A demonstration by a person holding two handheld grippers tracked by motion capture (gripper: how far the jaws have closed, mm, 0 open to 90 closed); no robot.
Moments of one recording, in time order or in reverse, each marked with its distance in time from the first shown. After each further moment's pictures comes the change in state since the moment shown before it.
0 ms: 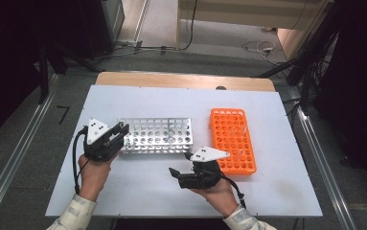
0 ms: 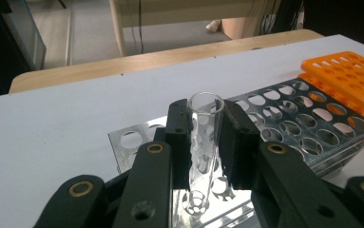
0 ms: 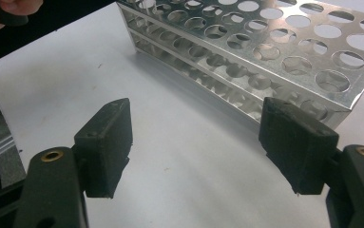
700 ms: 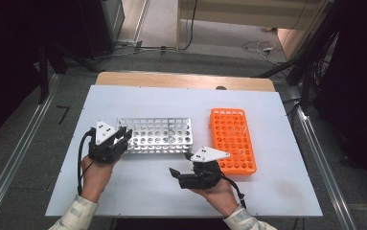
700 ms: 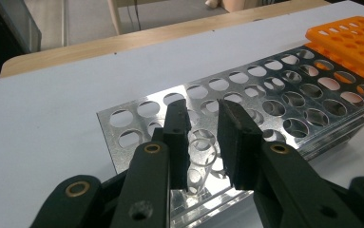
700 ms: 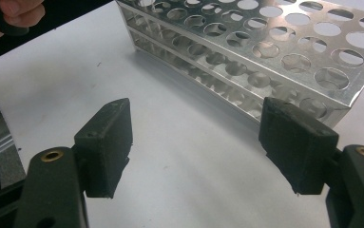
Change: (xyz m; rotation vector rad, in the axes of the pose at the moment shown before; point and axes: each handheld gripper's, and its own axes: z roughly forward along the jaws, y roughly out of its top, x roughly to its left) left arm -0.006 -0.005 0.006 0.079 -0.005 0.039; right arm 0.000 -0.001 0.000 0.003 -0.002 -0.004
